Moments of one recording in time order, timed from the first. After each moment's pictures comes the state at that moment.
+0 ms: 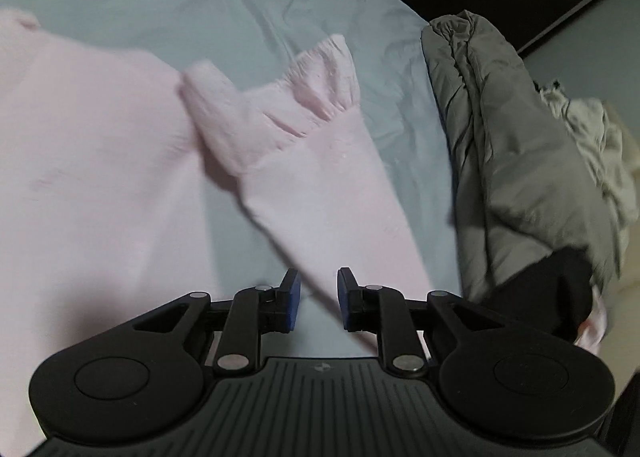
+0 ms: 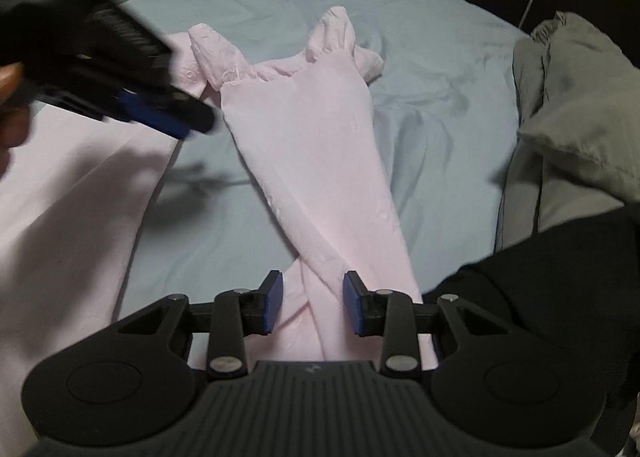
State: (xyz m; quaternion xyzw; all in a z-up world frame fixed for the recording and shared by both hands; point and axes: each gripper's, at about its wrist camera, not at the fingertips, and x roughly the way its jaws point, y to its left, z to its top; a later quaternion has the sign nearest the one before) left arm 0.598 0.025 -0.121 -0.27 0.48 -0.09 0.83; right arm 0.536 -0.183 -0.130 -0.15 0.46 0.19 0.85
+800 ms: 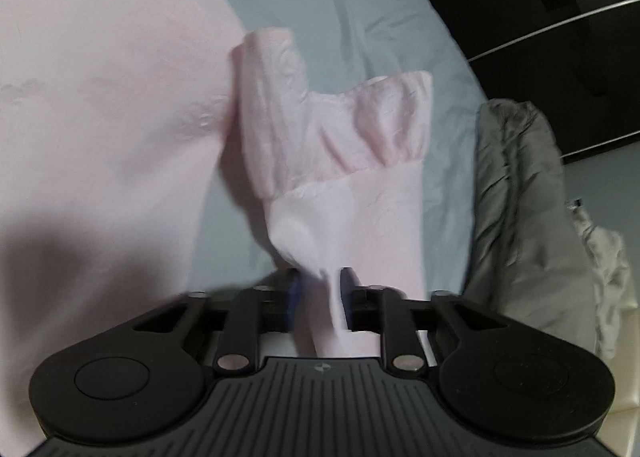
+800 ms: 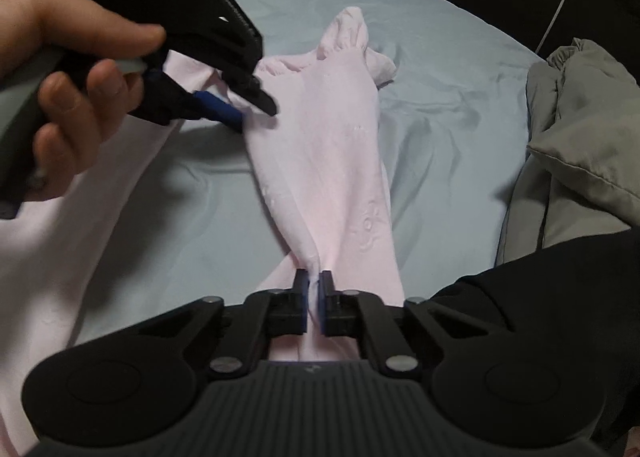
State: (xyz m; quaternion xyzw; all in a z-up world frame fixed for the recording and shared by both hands) left arm 0.619 0.042 -0.159 -0.42 0.44 0.00 0.79; right arm 0.537 -0.193 -0.142 -0.18 0.44 0.22 0.85
